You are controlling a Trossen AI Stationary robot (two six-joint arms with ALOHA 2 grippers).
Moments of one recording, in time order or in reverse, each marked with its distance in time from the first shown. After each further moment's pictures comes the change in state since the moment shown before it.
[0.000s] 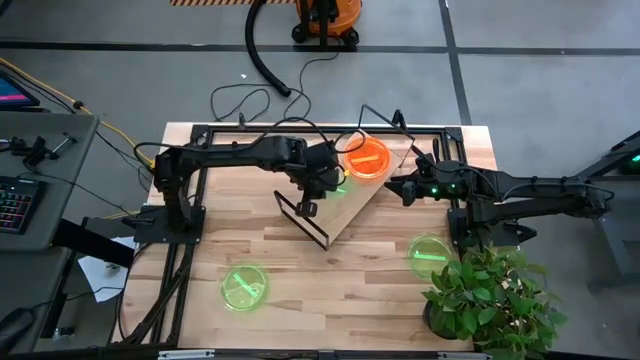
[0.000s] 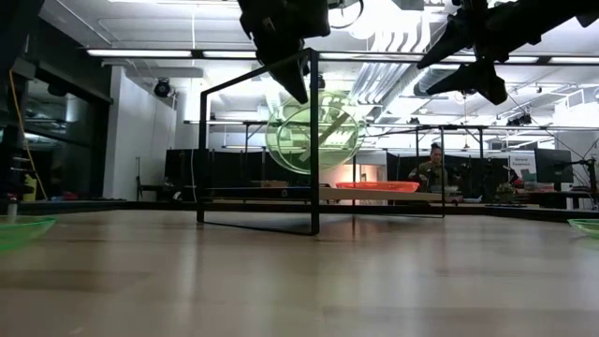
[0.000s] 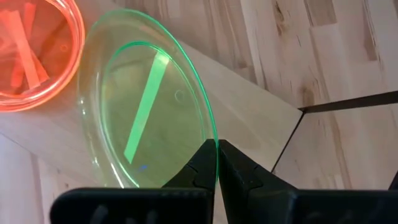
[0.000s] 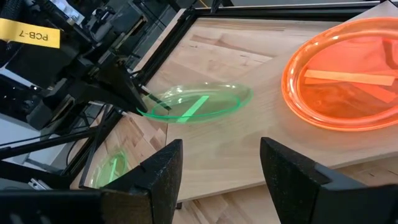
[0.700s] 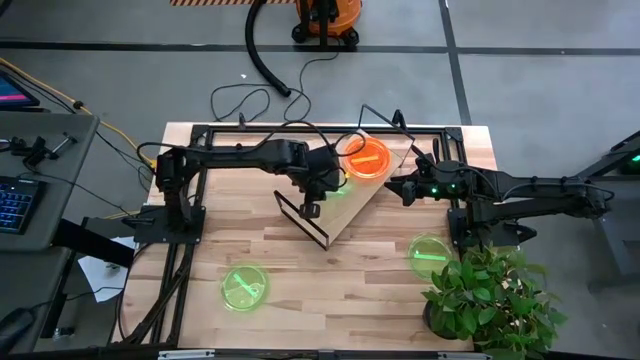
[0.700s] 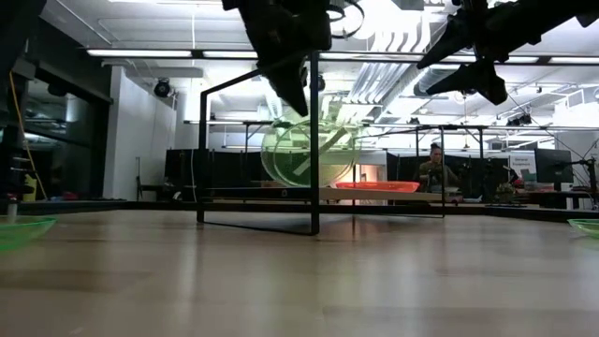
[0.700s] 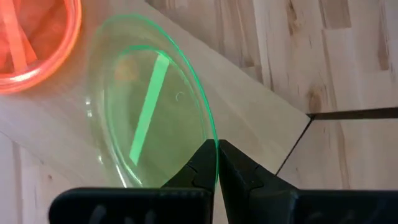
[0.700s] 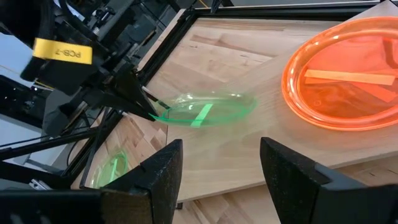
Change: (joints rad) left arm 0.000 0.014 -0.044 0.048 -0.007 -0.080; right arm 0.000 0.000 0.000 0.001 0.000 0.005
